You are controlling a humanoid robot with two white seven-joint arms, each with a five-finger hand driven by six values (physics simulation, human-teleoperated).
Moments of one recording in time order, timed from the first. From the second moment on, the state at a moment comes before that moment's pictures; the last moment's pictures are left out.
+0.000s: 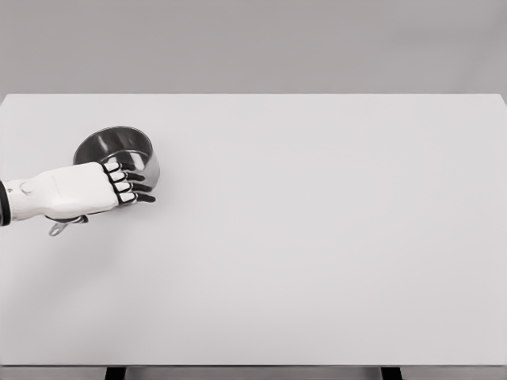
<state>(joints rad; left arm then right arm) -0.42 1.05 -0.55 -1.74 -0.63 -0.61 -0.36 0.06 0.00 -0.08 0.05 -0.27 -0.07 0.20</state>
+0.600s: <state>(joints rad) -0.42 1.08 -0.55 -1.72 -0.63 -0.61 -0.36 0.06 0.00 -0.08 0.05 -0.27 -0.07 0.21</state>
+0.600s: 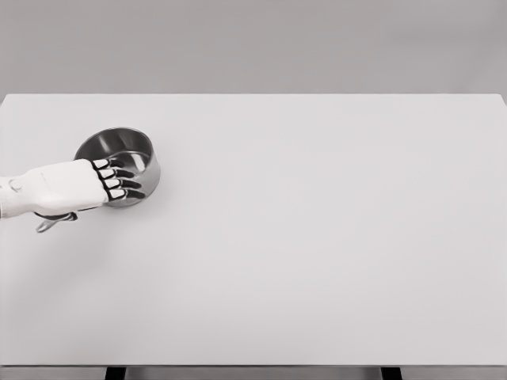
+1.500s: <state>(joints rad) -0.39 1.14 -0.52 -1.71 -0.36 -0.61 -0.35 0.06 0.00 -0.08 0.05 -0.27 -0.07 0.20</state>
